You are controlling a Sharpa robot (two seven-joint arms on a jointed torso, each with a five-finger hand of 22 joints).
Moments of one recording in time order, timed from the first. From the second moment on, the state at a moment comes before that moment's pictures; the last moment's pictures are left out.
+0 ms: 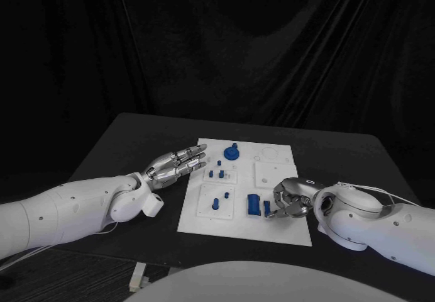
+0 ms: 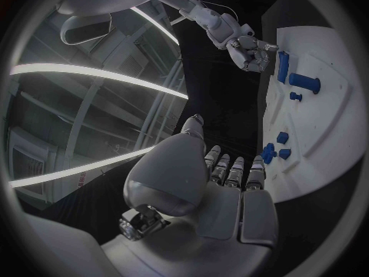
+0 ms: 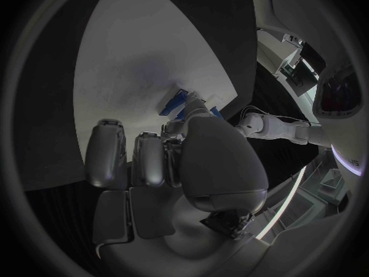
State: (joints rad) left arm 0.97 -0.84 -0.21 1.26 -0.23 0.30 0.68; left_hand 1.46 0.24 -0.22 0.25 0.46 0.22 0.02 0.03 0.03 0.02 0.04 0.08 0.02 0.00 0.10 0.01 0.00 0.16 0.00 0.20 0.01 0.00; right arm 1.03 -0.90 -0.21 1.68 -1.44 -0.22 -0.34; right_hand 1.32 -0.11 -0.03 0.29 0.05 0.85 -0.04 1.18 1.01 1.47 -0.10 1.57 1.31 1.47 -0.14 1.41 1.19 0.07 1.47 -0.03 1.25 1.31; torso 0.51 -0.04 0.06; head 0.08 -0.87
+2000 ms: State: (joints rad) left arm 1.00 -0.91 -0.21 1.36 -0.23 0.23 0.68; left_hand 1.39 0.21 -0.27 0.29 0.31 0.28 0.06 0.04 0.04 0.03 0.04 0.10 0.02 0.00 0.03 0.01 0.00 0.16 0.00 0.15 0.01 0.00; right arm 1.21 -1.00 -0.21 1.72 -1.08 -0.38 -0.16; right_hand 1.03 -0.02 -0.19 0.29 0.10 0.81 0.01 0.87 0.79 1.38 -0.06 1.33 1.25 1.35 -0.11 1.02 0.66 0.14 1.29 0.00 0.73 1.27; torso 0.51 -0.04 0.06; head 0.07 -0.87
